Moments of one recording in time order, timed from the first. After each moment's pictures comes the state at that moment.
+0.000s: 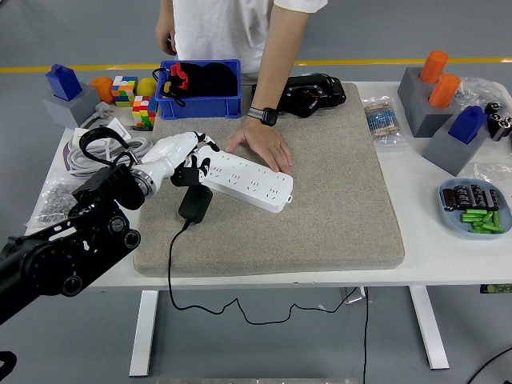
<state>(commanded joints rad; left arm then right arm) -0.59 0.28 -0.76 -1.19 1.72 0.12 0.29 0.14 -0.21 1.19 0.18 -0.80 -0.13 -0.13</state>
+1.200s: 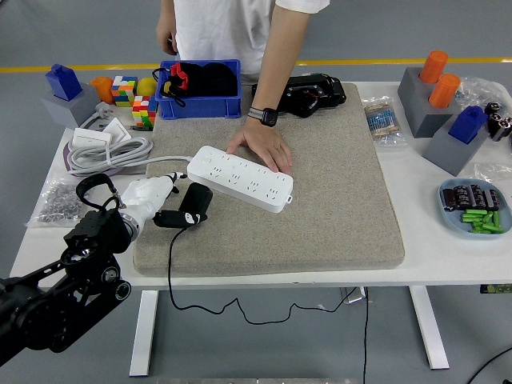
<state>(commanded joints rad) -0.42 0.28 -0.76 -1.27 2.00 0.06 0.50 0.14 -0.21 1.17 0.18 -0.78 -0.13 -0.12</state>
